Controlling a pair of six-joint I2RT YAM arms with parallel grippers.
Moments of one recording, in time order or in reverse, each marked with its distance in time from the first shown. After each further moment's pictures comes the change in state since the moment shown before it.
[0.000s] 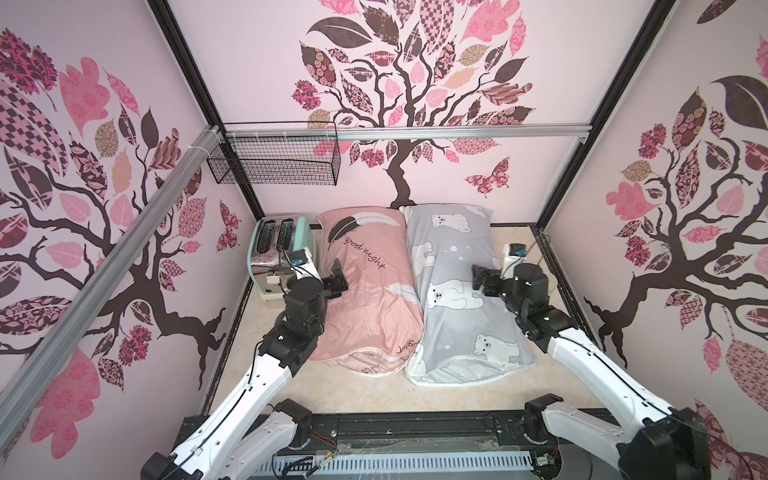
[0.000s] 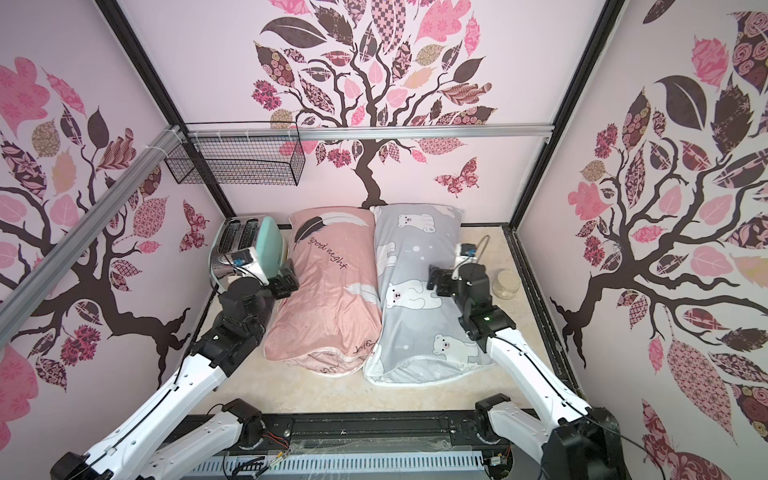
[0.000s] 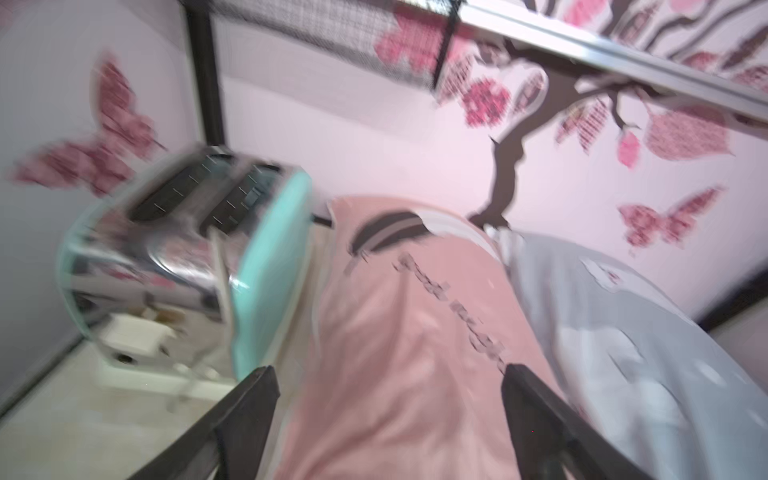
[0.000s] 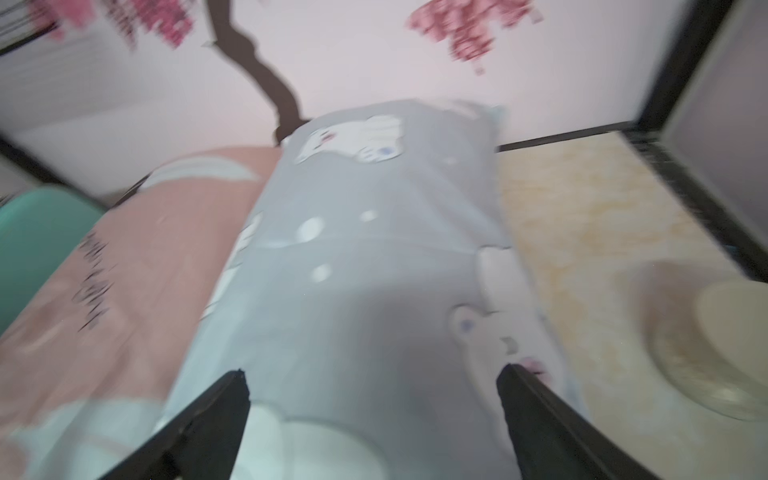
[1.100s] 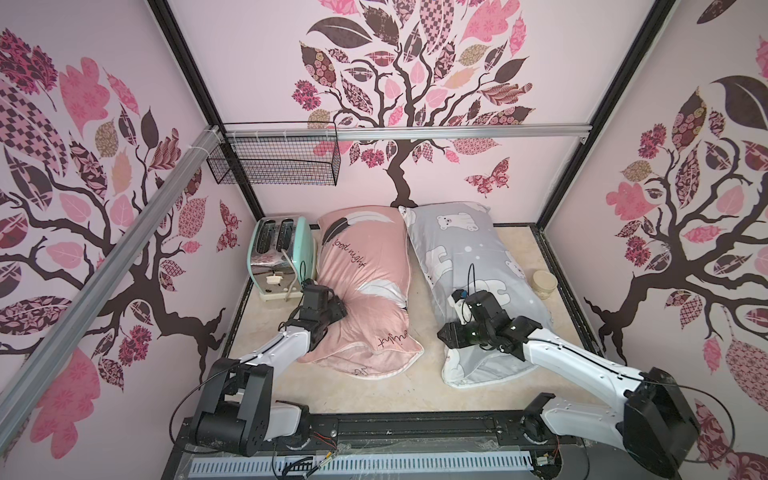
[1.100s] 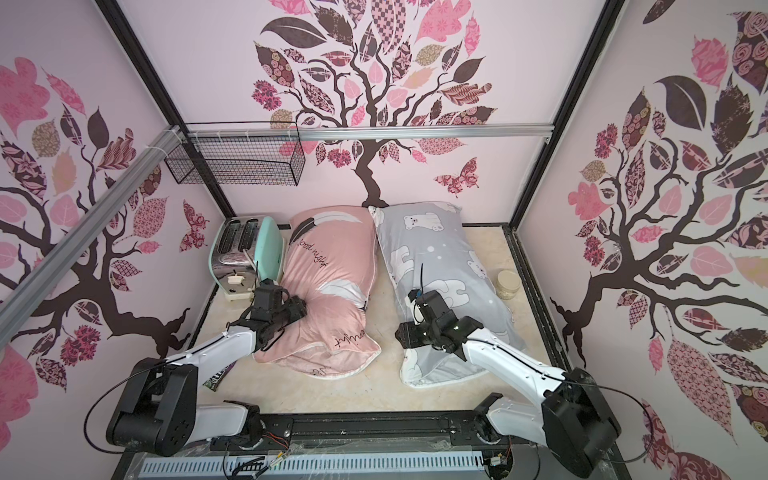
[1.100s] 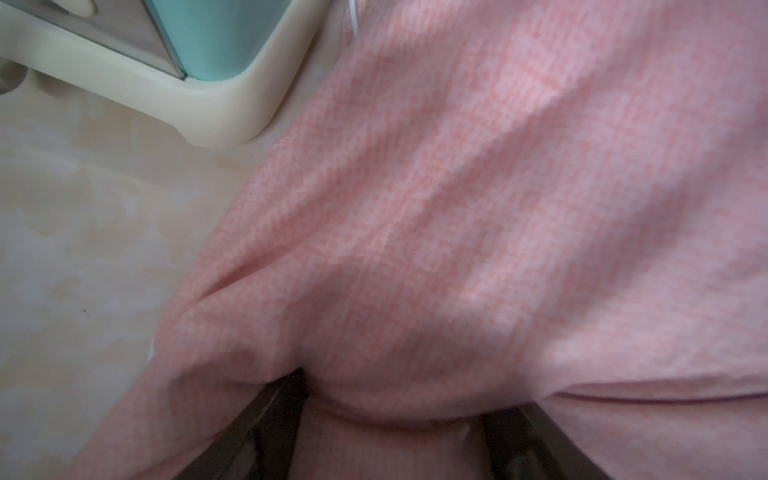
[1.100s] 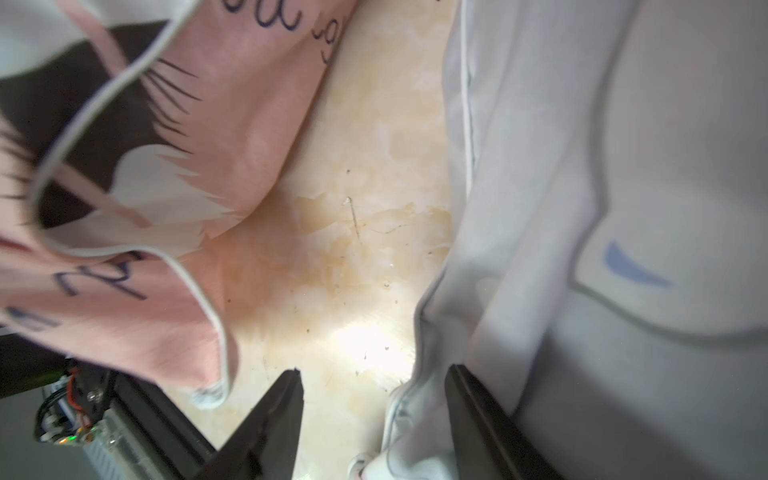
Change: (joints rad) left arm 0.301 0.419 -0.149 0.083 0.345 -0.180; right arm 0.182 0.089 -0.135 -0.253 -0.331 0.103
